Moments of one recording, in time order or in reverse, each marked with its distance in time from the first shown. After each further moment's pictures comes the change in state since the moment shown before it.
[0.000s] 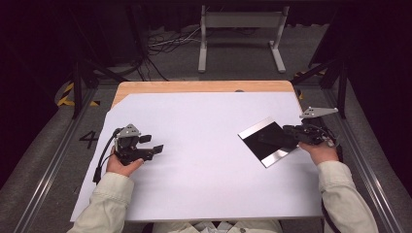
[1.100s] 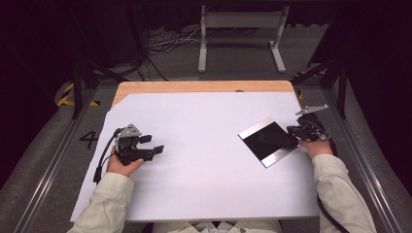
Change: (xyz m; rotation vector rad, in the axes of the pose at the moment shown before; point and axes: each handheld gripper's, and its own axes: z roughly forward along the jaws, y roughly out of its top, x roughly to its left) left arm 0.000 0.000 0.001 0.000 -0.001 0.005; right arm -0.032 -0.014 0.039 0.161 -0.120 0.090
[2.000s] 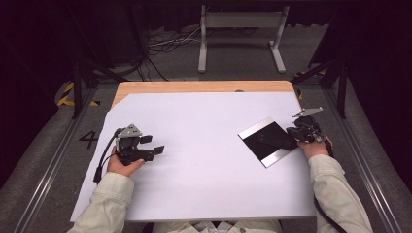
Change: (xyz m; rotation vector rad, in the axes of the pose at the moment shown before) left arm -0.001 0.000 0.001 0.008 -0.006 0.002; right arm 0.000 -0.006 0.015 0.028 -0.061 -0.028
